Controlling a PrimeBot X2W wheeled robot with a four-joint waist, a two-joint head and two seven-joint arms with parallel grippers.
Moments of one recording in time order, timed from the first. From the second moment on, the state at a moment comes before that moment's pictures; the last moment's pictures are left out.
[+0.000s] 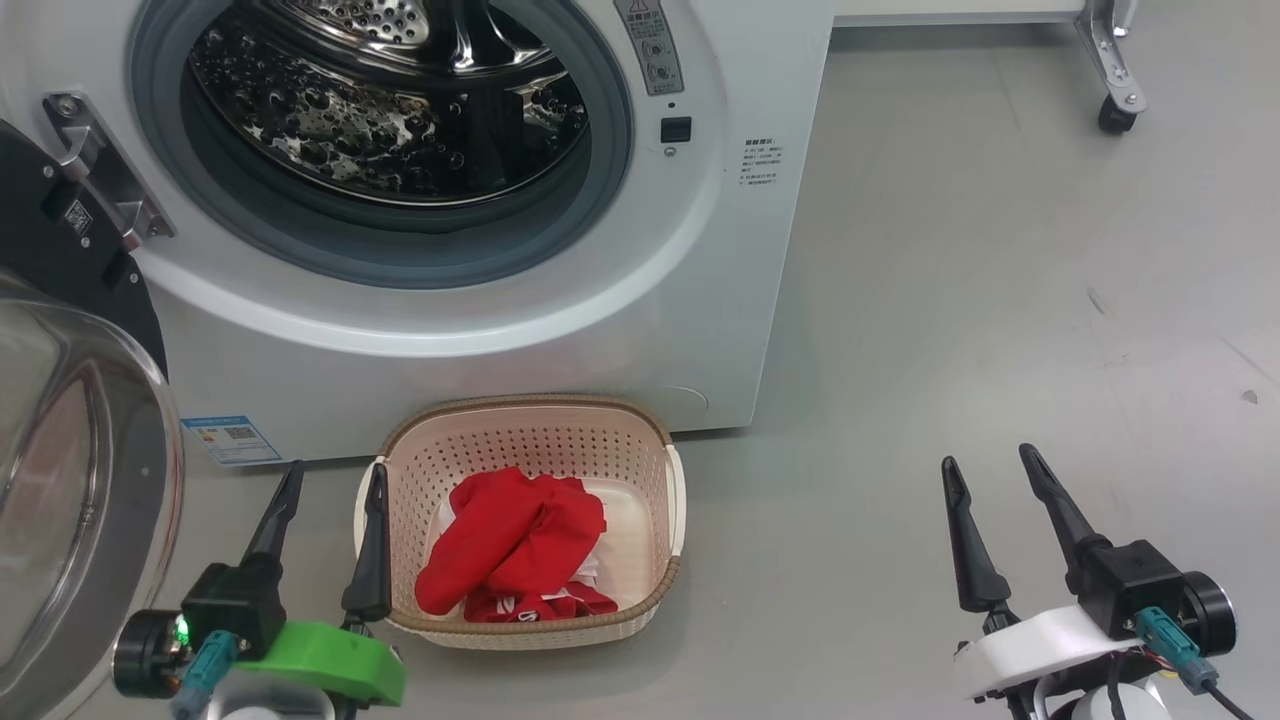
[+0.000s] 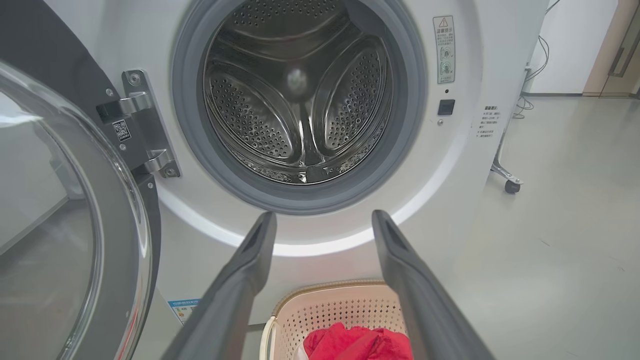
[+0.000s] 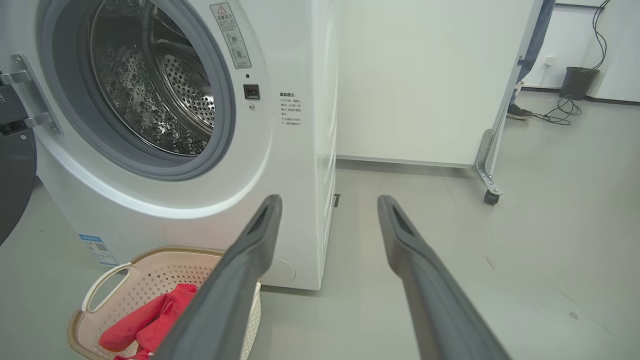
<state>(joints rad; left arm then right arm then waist) -0.06 0.05 -0.13 0.22 -0.26 -0.03 -0.26 0.05 -0.08 0.15 0.11 0.19 0.00 -0.26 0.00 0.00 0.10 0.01</state>
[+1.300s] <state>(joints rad) 0.04 0.06 -0.15 0.07 -0.22 0.01 -0.18 0.11 -0.08 0.15 0.06 0.19 -0.01 -0.24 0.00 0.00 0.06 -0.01</state>
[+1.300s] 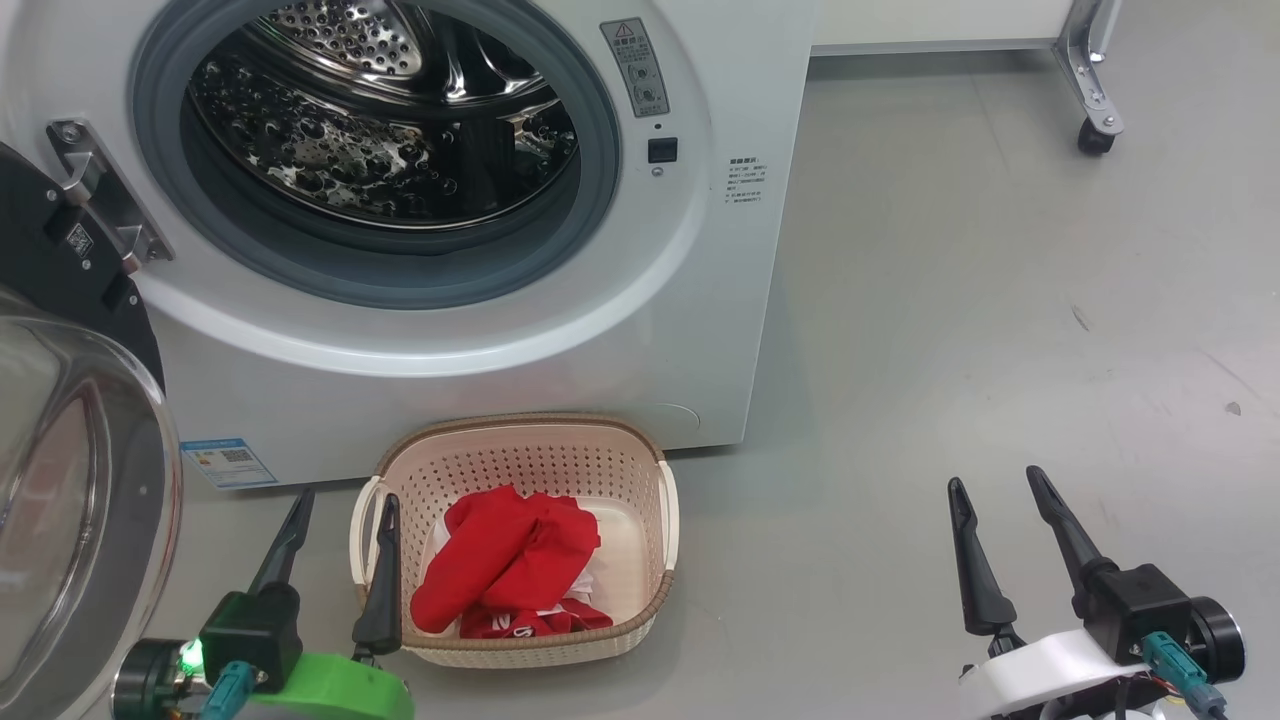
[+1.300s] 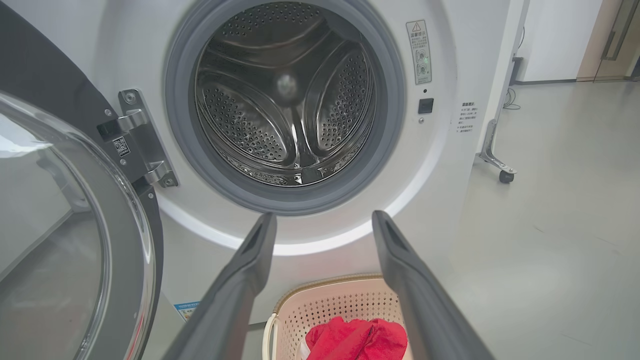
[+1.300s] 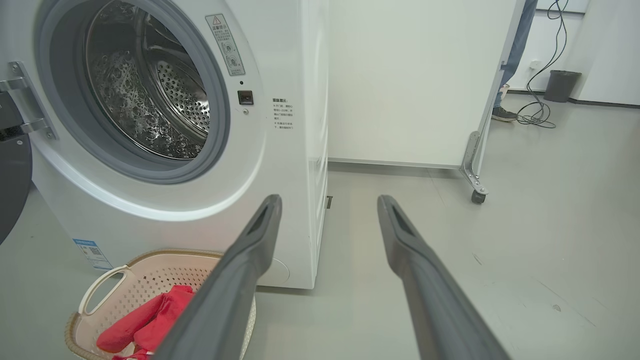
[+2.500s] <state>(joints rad) 0.05 0.06 -0.17 0.01 -0.22 0.02 -0.16 0.11 -0.09 0.15 0.04 0.19 -0.03 -0.23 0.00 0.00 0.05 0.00</state>
